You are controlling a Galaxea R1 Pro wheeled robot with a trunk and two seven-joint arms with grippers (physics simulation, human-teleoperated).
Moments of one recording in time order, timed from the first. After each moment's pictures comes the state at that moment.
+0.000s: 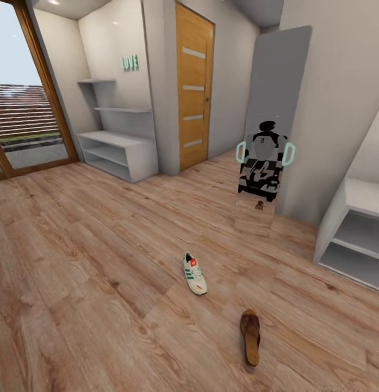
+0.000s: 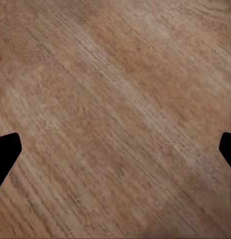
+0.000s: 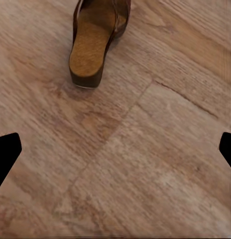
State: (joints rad) left arm -0.18 0.06 0.14 -0.20 0.02 -0.42 -0.01; right arm -0.06 -0.09 -0.04 -0.50 0.01 -0.39 0.00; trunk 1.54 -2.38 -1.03
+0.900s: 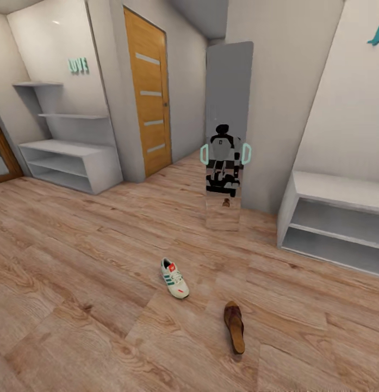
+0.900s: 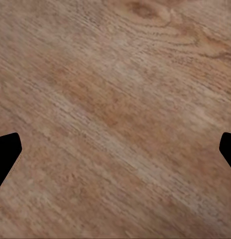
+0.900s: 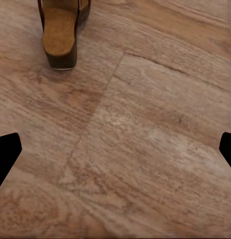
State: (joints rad) left arm -0.18 0.06 0.14 -0.20 0.02 -0.42 -0.01; right arm -0.06 -0.09 -0.04 -0.50 0.01 -0.39 0.00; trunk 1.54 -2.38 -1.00
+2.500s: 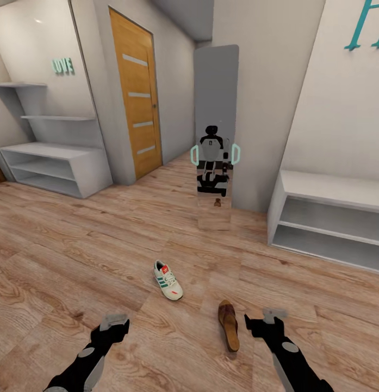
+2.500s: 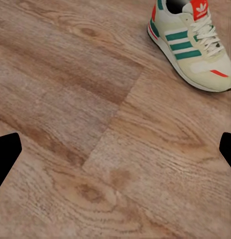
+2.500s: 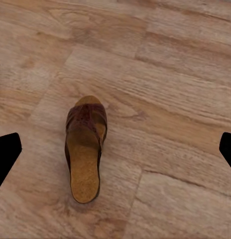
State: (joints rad) left arm -0.51 0.04 0.13 -0.36 0.02 -0.15 -0.02; right arm -0.33 -0.03 -0.03 -0.81 0.00 0.09 0.00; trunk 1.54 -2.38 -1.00
